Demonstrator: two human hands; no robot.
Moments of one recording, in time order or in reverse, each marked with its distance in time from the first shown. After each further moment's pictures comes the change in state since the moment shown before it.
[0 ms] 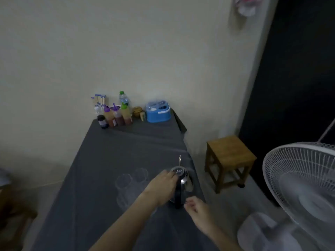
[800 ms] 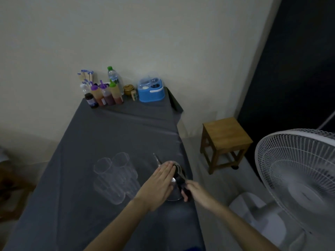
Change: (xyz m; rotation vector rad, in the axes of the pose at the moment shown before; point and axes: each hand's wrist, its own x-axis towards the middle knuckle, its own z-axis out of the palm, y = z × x) left_hand 0.013 0.056 0.061 -0.062 0.101 -0.082; right_hand 0.038 0.044 -0.056 0.347 -0.278 0.082
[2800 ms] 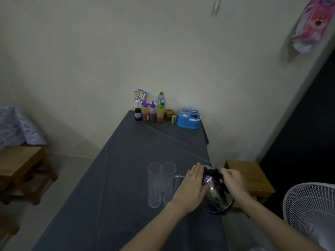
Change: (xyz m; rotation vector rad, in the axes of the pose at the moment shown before) left_hand -0.060 -0.010 -0.092 -0.606 0.160 -0.274; right_hand -0.047 -0.160 0.050 -0.291 0.523 -0.124
